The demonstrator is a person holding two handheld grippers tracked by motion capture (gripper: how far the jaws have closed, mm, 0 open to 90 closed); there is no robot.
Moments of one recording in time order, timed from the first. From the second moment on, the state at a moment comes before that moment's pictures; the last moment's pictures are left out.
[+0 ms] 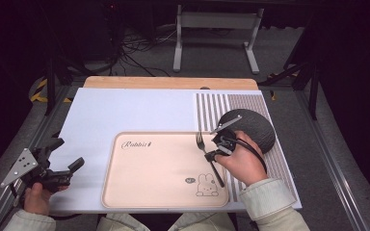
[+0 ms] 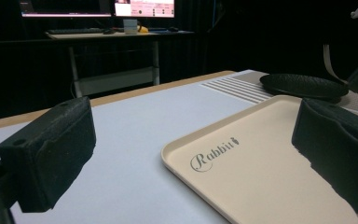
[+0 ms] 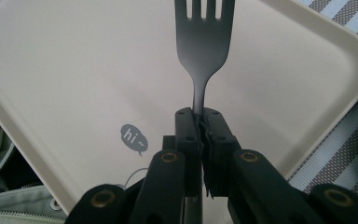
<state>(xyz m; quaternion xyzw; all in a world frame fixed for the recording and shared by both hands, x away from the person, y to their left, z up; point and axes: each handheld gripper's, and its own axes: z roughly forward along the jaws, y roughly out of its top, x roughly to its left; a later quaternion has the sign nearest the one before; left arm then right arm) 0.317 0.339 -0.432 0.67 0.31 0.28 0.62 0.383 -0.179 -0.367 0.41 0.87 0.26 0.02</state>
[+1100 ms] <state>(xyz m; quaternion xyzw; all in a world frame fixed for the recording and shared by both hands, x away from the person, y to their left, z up) 0.317 0.339 -0.432 0.67 0.31 0.28 0.62 0.409 -0.165 -0.415 0.47 0.85 0.23 -0.02</state>
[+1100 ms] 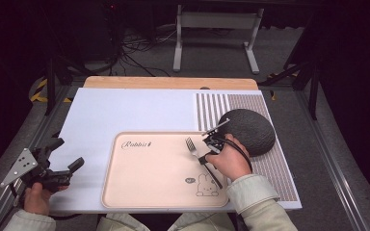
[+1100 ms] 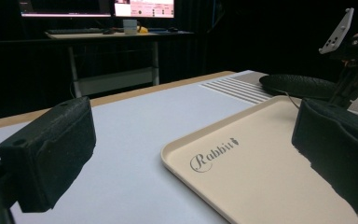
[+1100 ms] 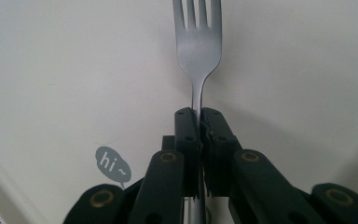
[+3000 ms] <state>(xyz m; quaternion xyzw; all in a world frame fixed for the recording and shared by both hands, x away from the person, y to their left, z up) 0.317 0.339 -0.432 0.67 0.30 0.28 0.62 0.409 -0.136 -0.404 0.25 0.91 0.32 0.06</state>
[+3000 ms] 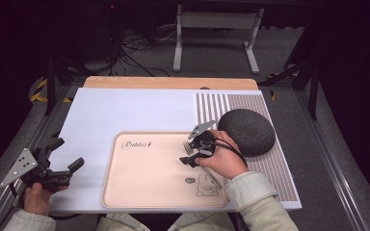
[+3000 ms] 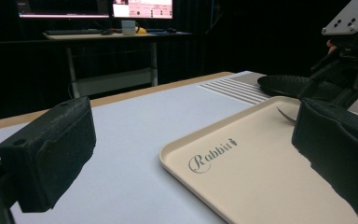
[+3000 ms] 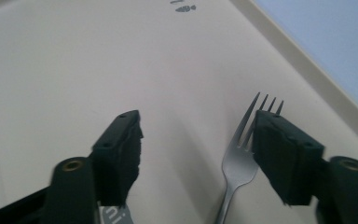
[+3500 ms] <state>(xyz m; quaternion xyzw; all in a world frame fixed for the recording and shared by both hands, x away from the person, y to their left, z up) 0.318 0.339 -0.433 0.67 0.30 0.27 0.62 0.416 -0.128 -0.412 0.15 0.95 0.26 0.08</state>
